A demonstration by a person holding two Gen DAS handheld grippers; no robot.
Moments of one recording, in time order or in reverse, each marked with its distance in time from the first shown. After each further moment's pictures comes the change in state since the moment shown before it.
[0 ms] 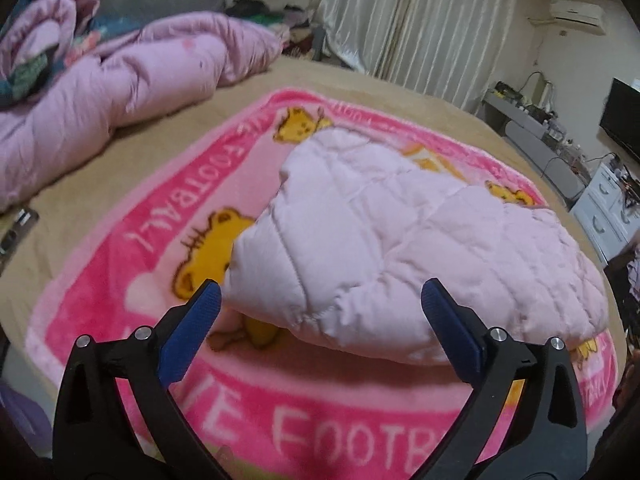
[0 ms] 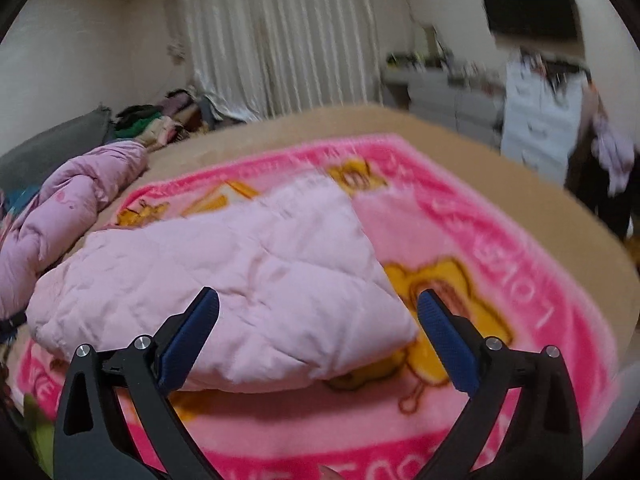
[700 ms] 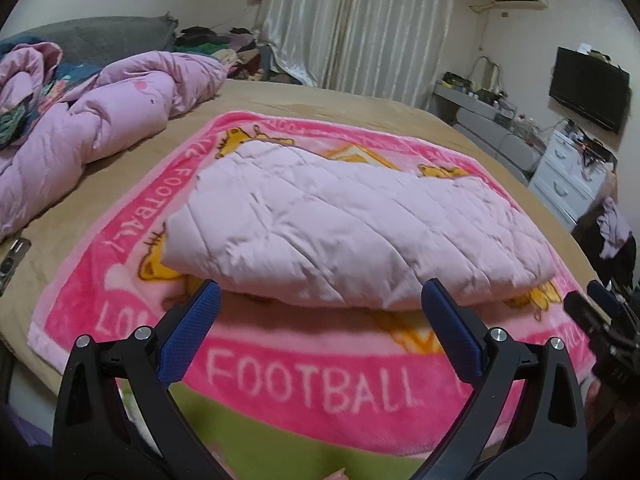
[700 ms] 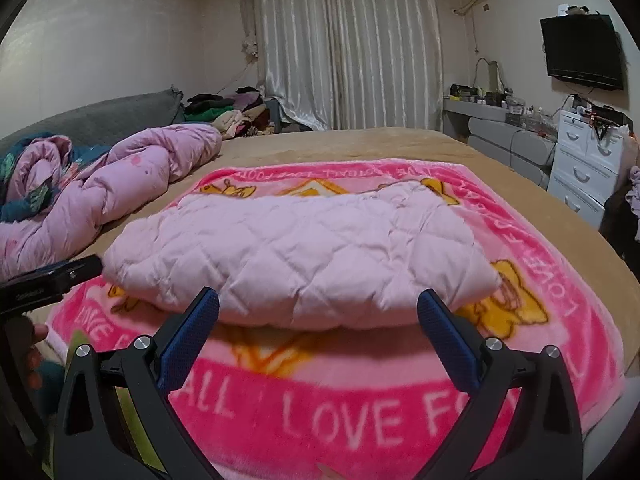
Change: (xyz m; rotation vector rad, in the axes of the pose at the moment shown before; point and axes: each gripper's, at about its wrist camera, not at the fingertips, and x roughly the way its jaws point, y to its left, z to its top) left arm -0.062 -0.079 -0.044 0.145 -0.042 -0.103; right arm -0.076 0.088 -0.058 -0.137 -0.015 0.149
